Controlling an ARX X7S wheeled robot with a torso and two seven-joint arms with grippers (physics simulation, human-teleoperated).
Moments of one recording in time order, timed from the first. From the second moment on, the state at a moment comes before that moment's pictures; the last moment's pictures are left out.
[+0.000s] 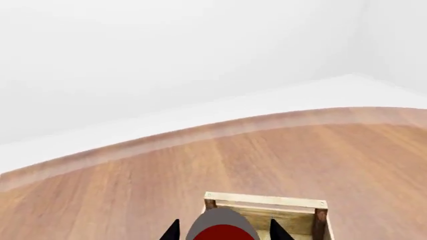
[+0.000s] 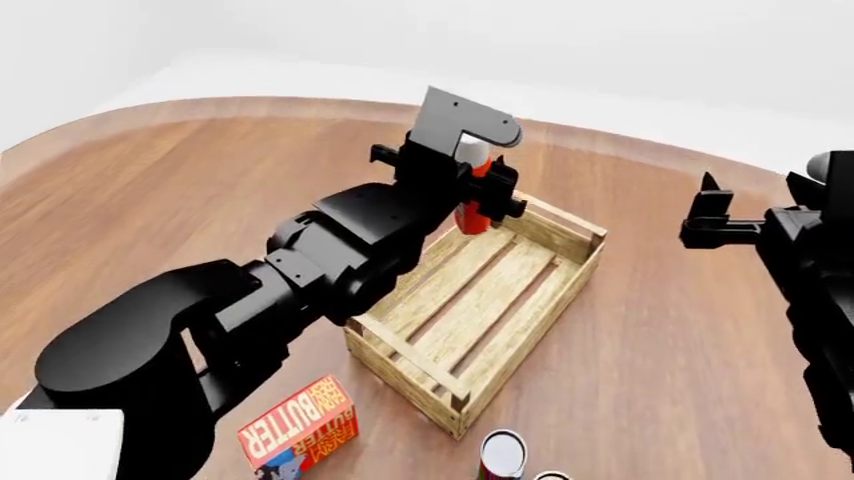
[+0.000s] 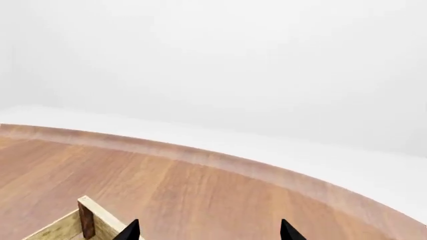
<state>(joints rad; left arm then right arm) -1.44 0.00 1.57 -0.90 -1.36 -0.02 -0.20 0.69 0.54 0.10 0.07 0.35 0.64 -0.08</state>
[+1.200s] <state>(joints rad) -1.47 0.00 1.57 -0.87 -1.36 -0.01 -0.22 0.72 0.56 0.09 0.13 0.35 0.61 -0.10</state>
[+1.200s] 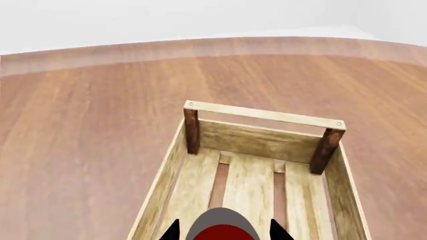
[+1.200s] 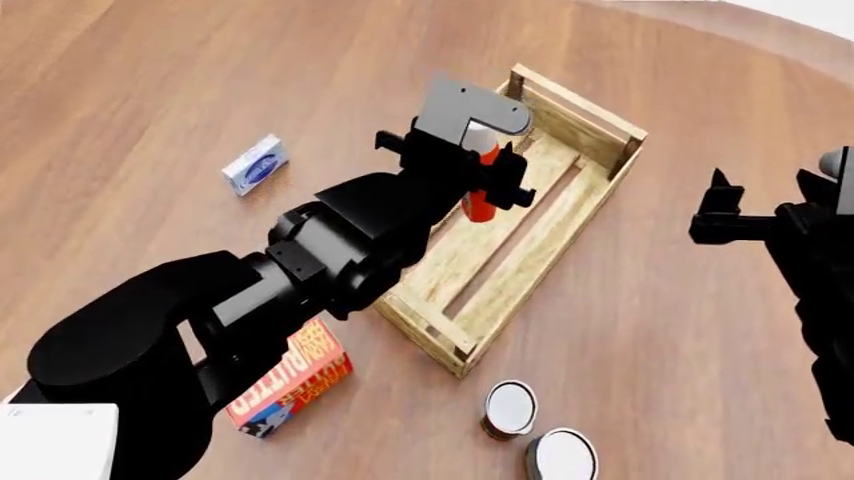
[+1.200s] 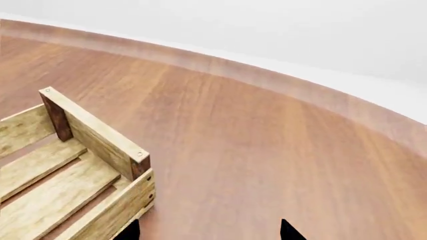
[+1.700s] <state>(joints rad) -1.45 0.00 1.56 -0.86 -1.29 0.01 -0.23 0.66 0.54 0.11 0.11 0.35 0.57 -0.09</state>
